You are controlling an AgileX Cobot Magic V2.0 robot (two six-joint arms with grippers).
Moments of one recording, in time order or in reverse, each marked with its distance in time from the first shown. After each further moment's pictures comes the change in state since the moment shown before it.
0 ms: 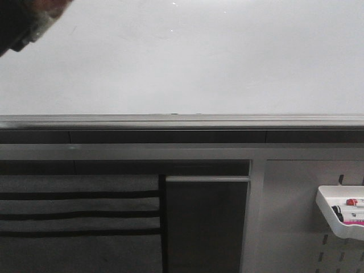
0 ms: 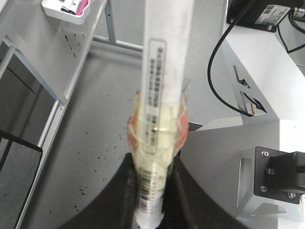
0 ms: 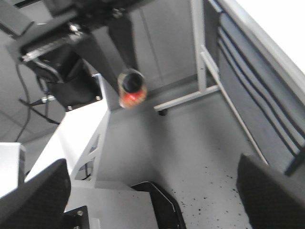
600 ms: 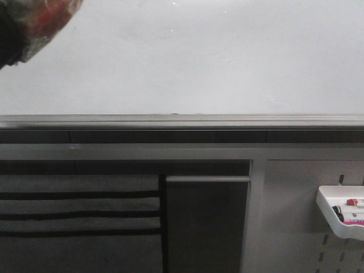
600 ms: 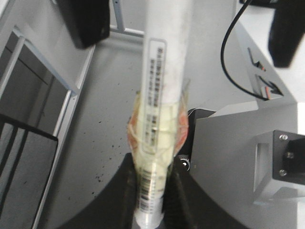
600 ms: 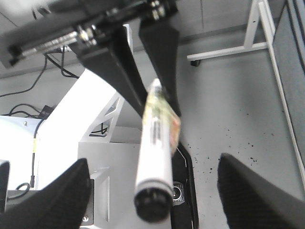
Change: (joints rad) left arm 0.000 0.003 0.000 0.074 0.002 0.016; right arm 0.365 0.391 -0.319 -0.216 0.011 0.148
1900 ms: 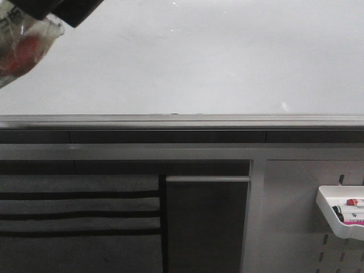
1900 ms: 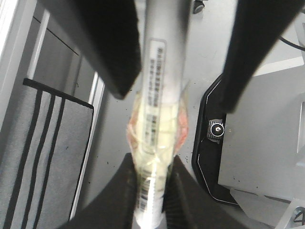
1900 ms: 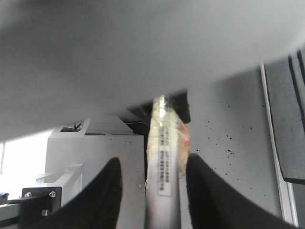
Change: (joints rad) left arm -0.001 0.007 0.000 0.180 0.010 0.002; right arm 0.134 0.123 -0.074 -0.148 -0.098 0.055
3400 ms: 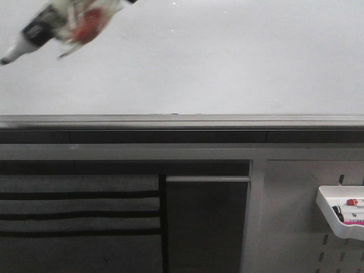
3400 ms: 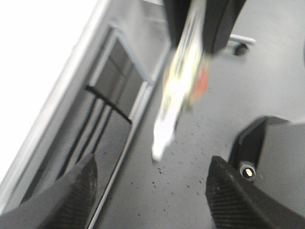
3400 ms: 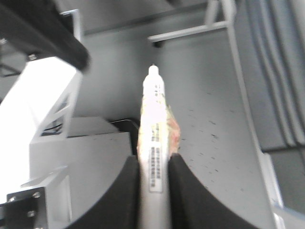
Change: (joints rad) left arm 0.137 -0.195 0.011 0.017 -0.056 -0.117; right arm -0.090 -0.068 0.000 -0.097 0.009 0.140
